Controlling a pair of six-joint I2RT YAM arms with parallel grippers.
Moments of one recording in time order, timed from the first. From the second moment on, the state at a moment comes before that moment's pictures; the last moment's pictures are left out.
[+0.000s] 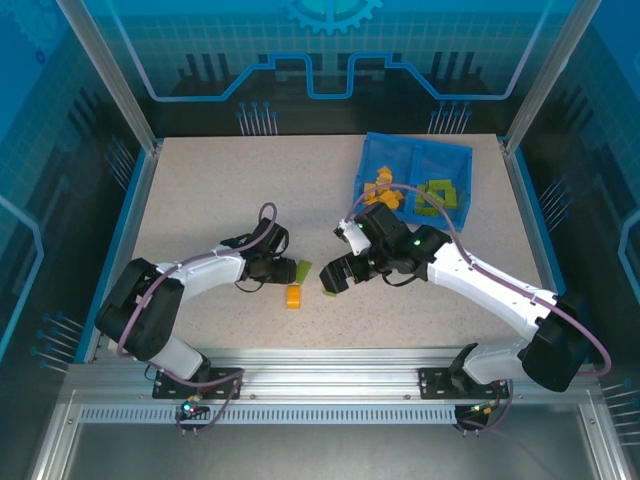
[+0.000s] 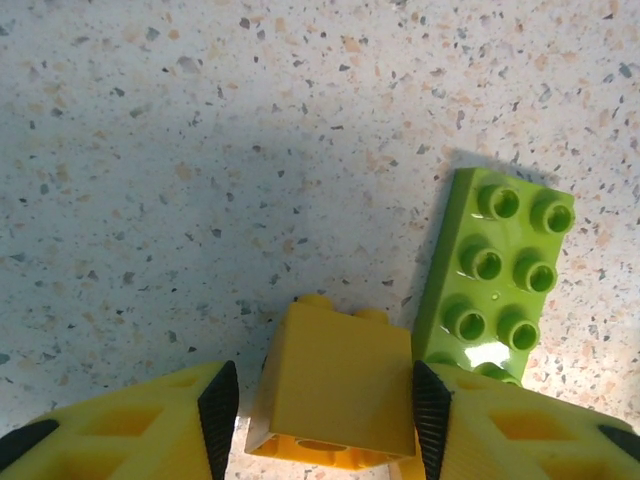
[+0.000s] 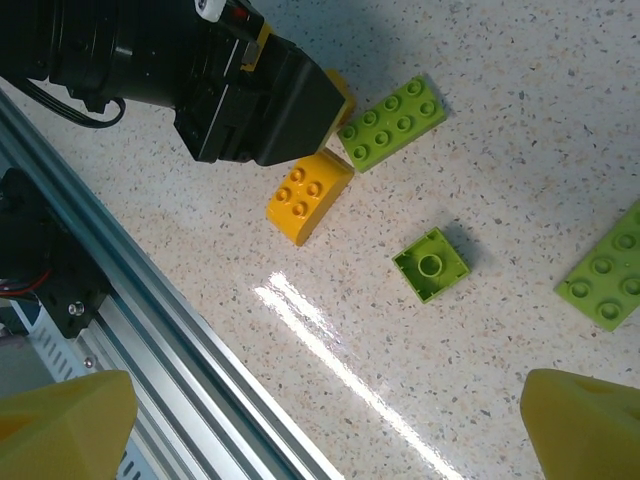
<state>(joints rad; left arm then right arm) -0.49 1.55 0.79 -0.41 0.04 -0.46 0.76 1.34 1.10 -0.74 -0.29 0.30</state>
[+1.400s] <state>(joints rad) -0.71 2.18 1.91 -0.34 -0.08 -0.24 0.70 0.84 1.05 -0.83 0.14 0.49</state>
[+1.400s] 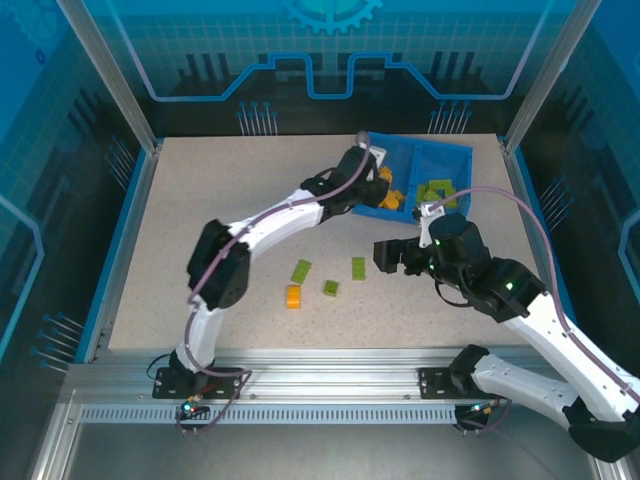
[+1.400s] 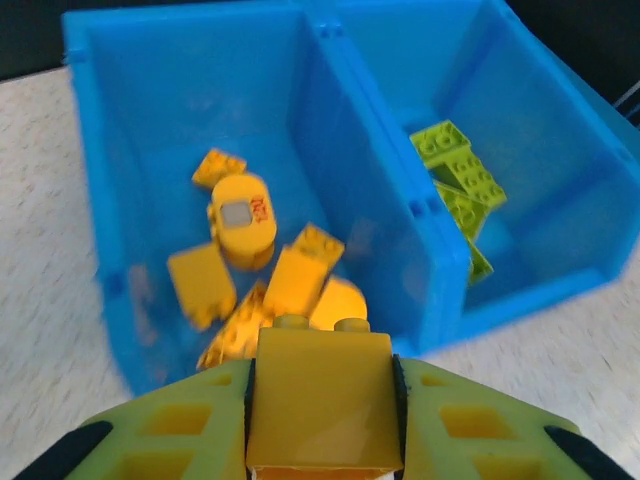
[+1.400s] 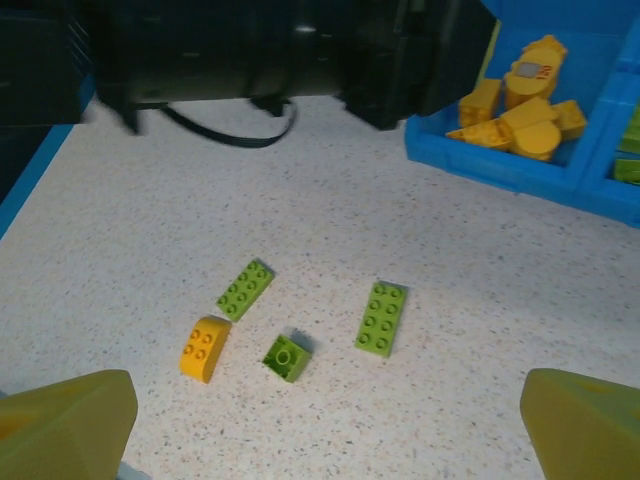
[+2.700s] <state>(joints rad) -0.81 0.92 1.05 -0.43 0.09 0.13 0.69 1.27 0.99 -0.78 0.13 0.55</state>
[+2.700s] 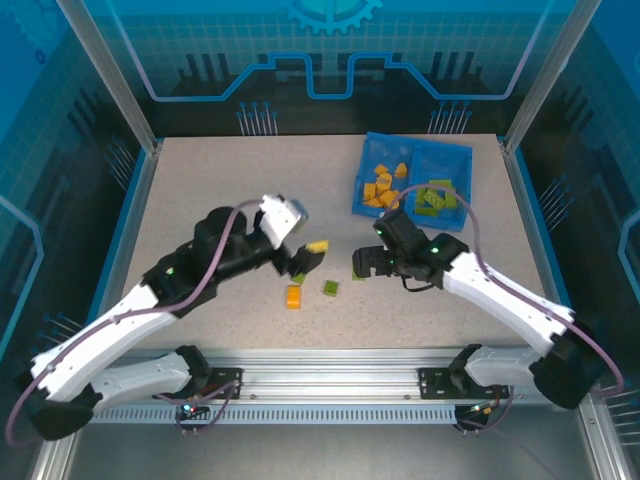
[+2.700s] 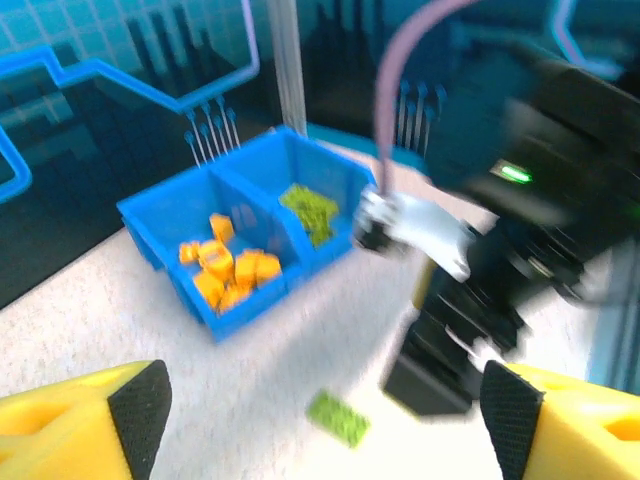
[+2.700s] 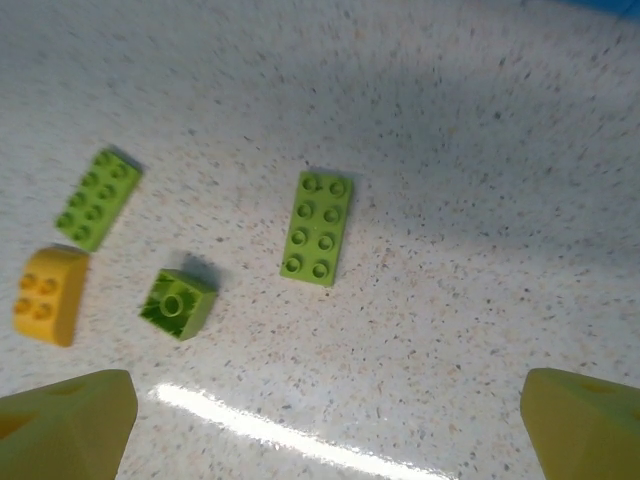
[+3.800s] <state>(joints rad) -0.81 0.70 0.59 -0.54 0.31 0.79 0.73 1.84 1.13 -0.65 0.13 0.67</state>
